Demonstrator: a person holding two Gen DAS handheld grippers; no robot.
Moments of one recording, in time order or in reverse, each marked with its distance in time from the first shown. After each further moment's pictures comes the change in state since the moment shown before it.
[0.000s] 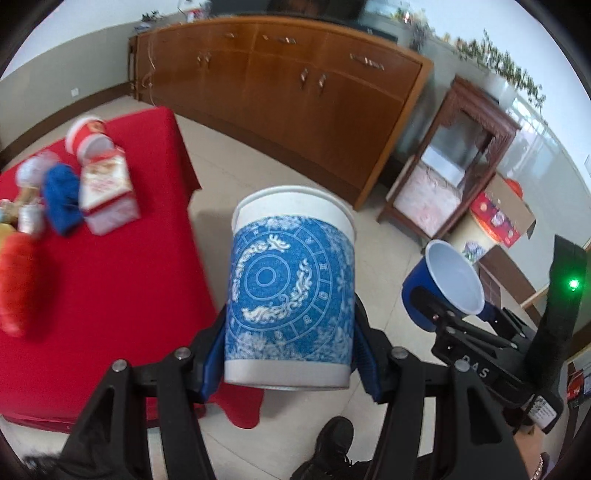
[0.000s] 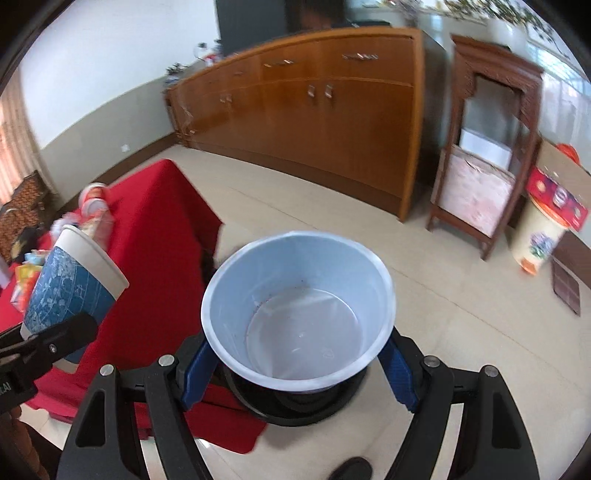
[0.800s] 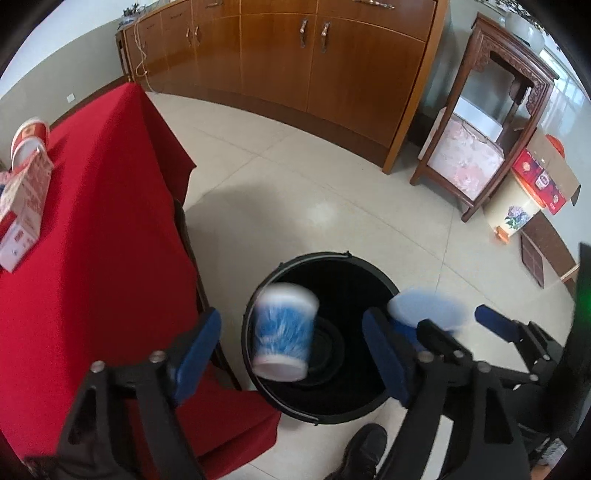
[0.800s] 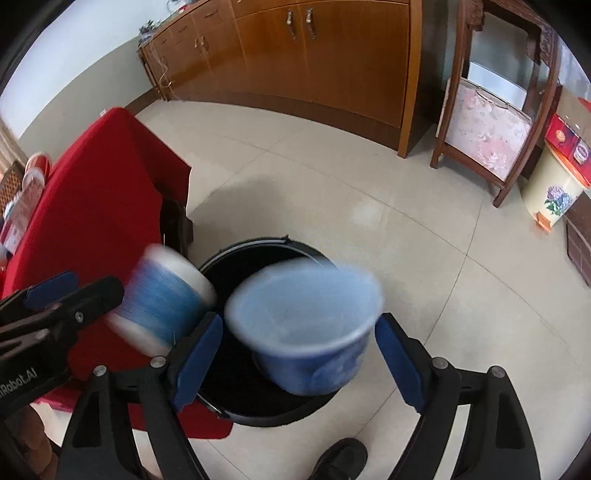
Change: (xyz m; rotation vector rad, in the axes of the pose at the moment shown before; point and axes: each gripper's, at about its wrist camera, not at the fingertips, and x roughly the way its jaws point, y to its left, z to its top) left arm 0.084 -0.022 0.016 0.085 0.106 0.153; right arm 0.112 -0.038 -0.010 0.047 0.223 0.011
